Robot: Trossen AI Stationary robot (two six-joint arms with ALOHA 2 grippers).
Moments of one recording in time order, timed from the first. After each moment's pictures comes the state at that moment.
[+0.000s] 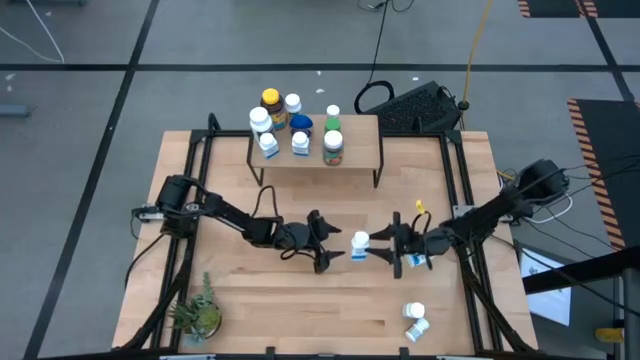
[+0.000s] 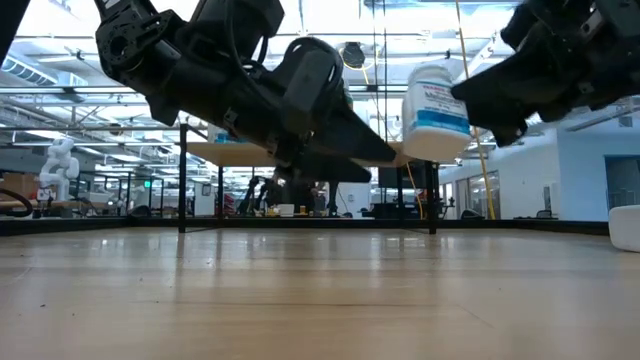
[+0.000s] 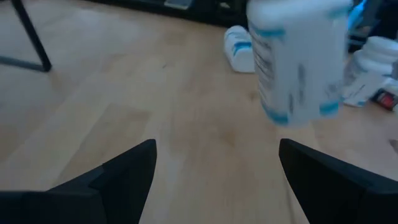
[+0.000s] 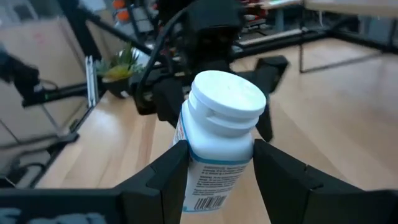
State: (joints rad) left arm -0.19 1.94 0.87 0.69 -0.21 -0.24; right arm 0.46 1.35 0.21 0.93 0.49 0.32
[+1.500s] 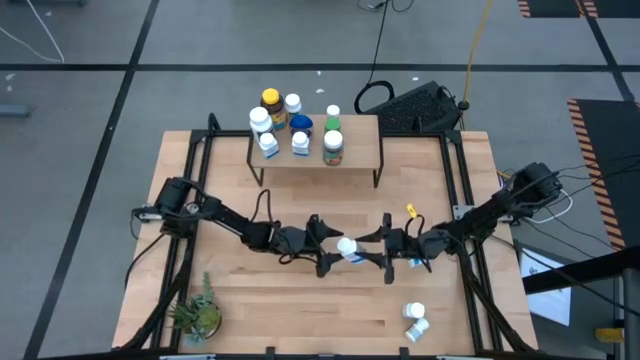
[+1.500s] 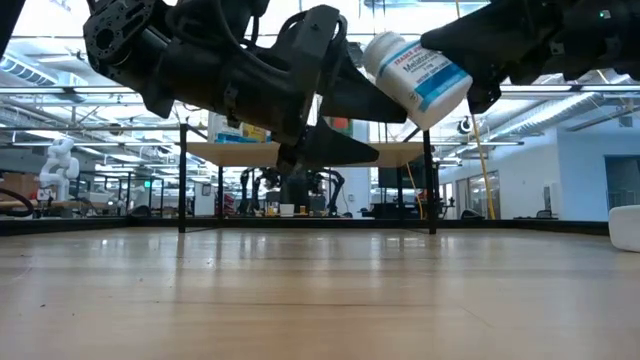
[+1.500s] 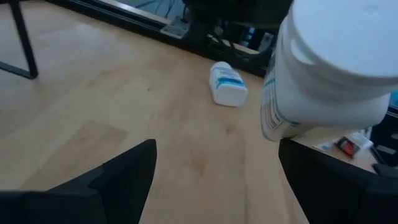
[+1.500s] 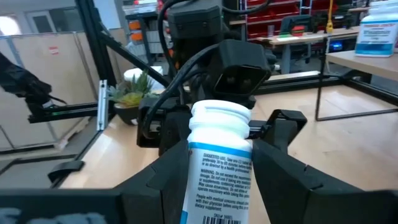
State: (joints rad) left arm -0.23 1.94 0.87 0.81 -0.27 -0.37; right arm 0.46 1.44 0.34 1.03 0.49 0.17
